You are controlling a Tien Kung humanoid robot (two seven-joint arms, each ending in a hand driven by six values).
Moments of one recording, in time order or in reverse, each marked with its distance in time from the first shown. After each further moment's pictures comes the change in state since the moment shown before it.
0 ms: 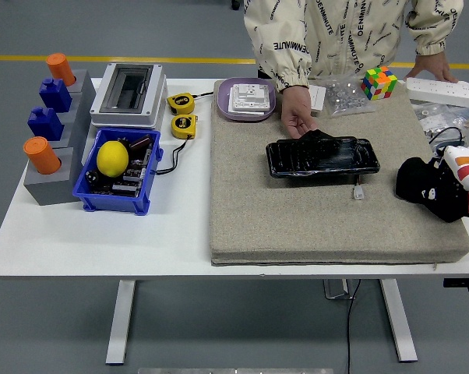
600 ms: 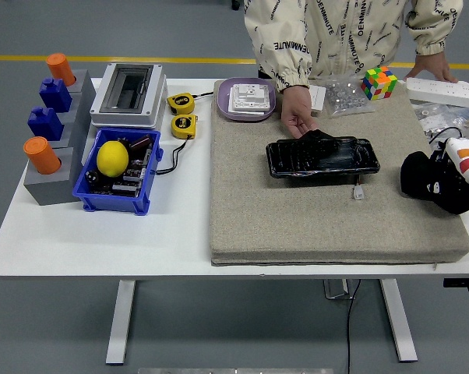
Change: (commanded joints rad) left arm 0.004 0.002 -0.004 0.000 0.004 0.000 0.000; right arm 0.005 -0.015 0.019 0.066 -0.028 0.003 -0.025
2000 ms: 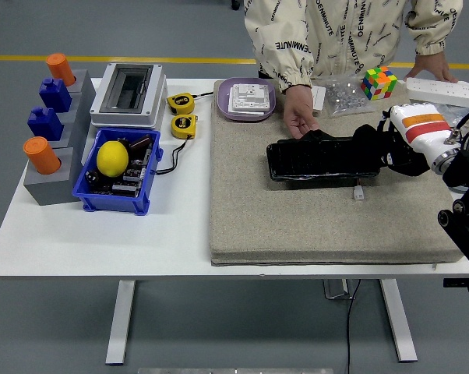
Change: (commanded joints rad) left arm 0.001 0.009 -0.008 0.002 0.008 0.000 -0.001; right arm 0.122 0.083 -0.135 0.106 -0.032 0.039 -0.060
